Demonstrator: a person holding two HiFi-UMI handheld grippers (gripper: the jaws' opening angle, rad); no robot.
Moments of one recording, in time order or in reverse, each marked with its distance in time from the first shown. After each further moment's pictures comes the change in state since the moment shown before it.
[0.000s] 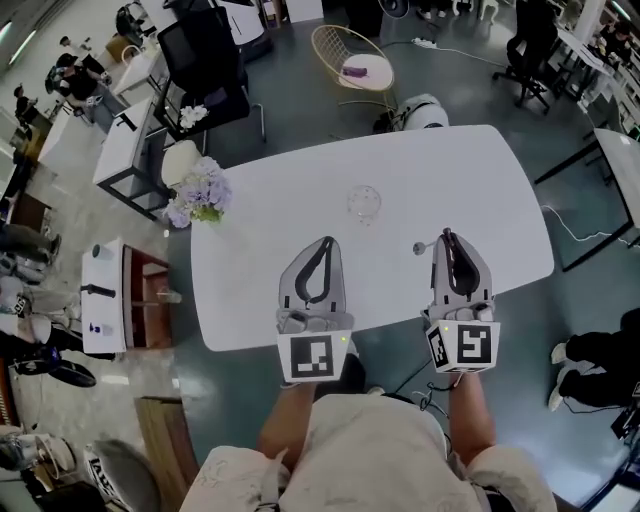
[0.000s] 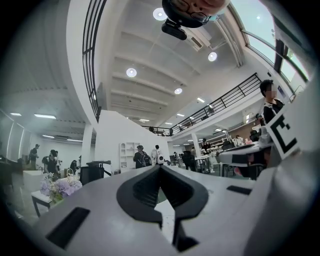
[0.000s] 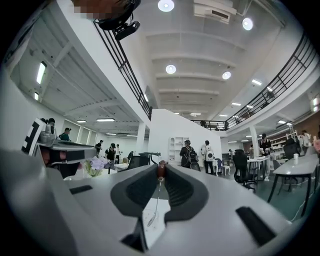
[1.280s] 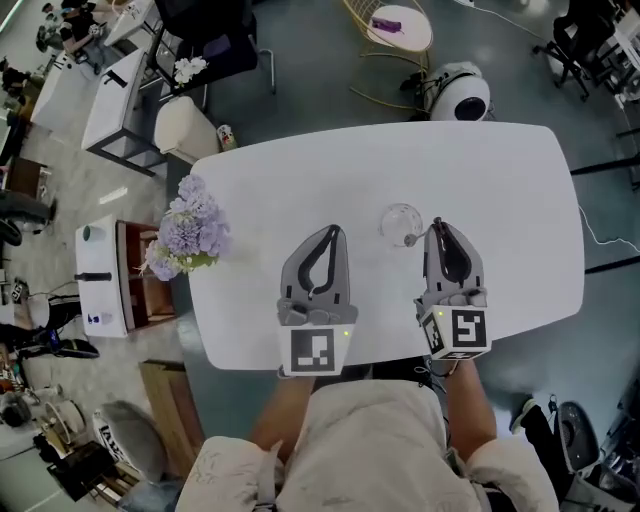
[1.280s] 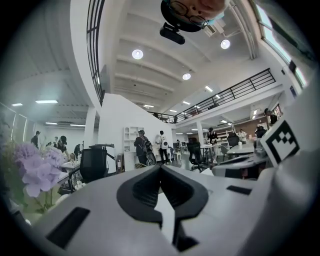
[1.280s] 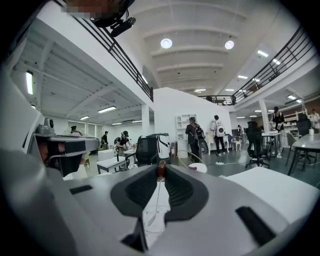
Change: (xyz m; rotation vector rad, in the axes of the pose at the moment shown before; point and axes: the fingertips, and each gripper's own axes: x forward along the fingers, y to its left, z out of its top) left arm 0.166 0.100 -0.107 -0.065 0.190 0.036; right arm 0.222 0.017 -0.121 0.110 0.235 0.128
